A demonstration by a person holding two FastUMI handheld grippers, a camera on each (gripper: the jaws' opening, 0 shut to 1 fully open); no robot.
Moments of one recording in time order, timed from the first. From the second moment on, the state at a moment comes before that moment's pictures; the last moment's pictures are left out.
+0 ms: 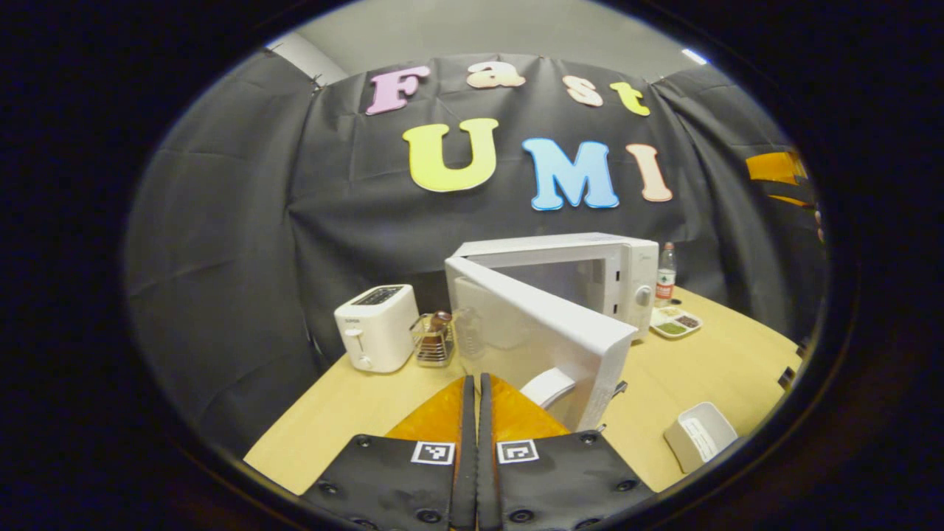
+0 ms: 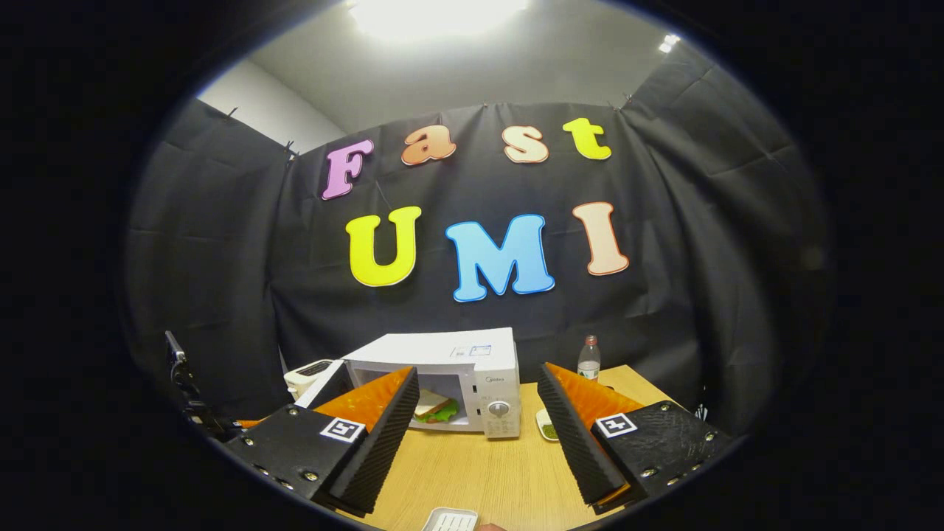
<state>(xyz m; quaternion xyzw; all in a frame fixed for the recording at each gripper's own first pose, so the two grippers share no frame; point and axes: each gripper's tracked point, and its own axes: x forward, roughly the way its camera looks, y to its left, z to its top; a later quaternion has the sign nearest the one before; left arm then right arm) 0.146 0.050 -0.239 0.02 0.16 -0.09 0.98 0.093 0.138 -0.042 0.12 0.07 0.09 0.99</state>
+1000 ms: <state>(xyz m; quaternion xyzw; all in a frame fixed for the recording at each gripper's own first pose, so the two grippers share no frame) 0.232 -0.063 -0.243 -0.01 0.15 -0.27 0.95 0.104 0.119 -0.051 0.09 0.09 0.01 0.99</state>
